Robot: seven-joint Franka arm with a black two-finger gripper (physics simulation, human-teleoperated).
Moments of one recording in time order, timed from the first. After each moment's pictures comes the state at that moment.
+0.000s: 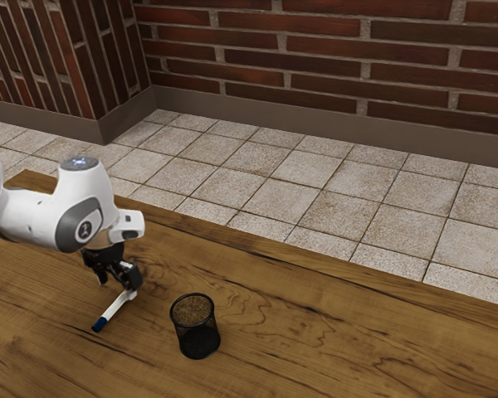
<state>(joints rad) 0.01 0.12 0.18 -2.41 0.04 2.51 0.21</state>
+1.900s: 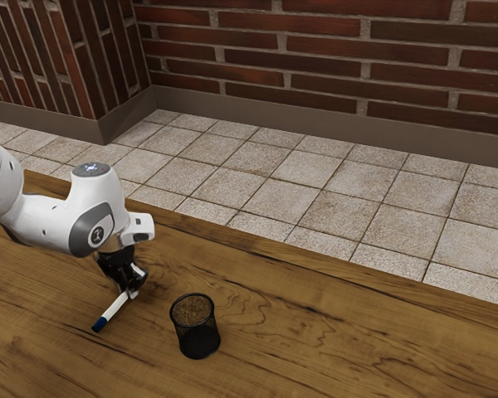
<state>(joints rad) -0.01 0.21 0.18 -2.36 0.03 2.57 0.17</state>
